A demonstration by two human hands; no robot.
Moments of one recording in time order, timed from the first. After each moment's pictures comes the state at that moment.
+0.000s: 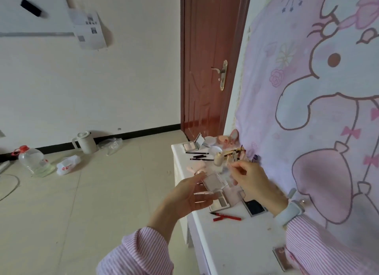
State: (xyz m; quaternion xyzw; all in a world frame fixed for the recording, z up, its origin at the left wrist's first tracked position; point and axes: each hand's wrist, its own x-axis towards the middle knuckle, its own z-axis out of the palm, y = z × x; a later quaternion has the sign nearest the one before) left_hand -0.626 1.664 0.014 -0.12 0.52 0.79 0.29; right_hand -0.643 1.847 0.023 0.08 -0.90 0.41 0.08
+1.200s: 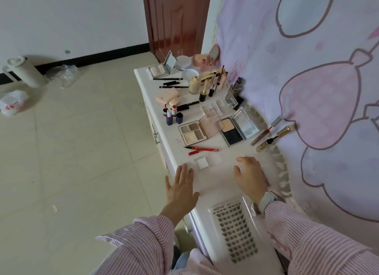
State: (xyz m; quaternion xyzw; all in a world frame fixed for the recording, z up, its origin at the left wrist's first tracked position) left_hand -0.568 1.725 -0.207 0.12 0.95 0.10 0.27; right_hand -0.582 1.926 -0.173 -0.15 -0.97 0.21 -0.04
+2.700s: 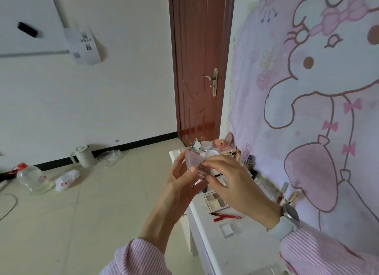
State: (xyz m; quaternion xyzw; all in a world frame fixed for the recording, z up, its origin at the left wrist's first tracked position) left_hand -0.585 1.655 0.046 0.11 0.43 0.89 0.11; right_hand -0.580 1.809 0.065 0.29 -0.87 0.34 0.22
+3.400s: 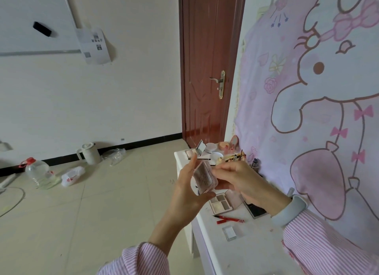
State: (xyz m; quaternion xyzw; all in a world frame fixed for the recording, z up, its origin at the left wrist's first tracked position) left_hand -0.574 1.656 0.027 0.16 0.79 0.58 -0.11; right_hand -0.597 1.812 0.077 0.11 -0.78 0.60 -0.13
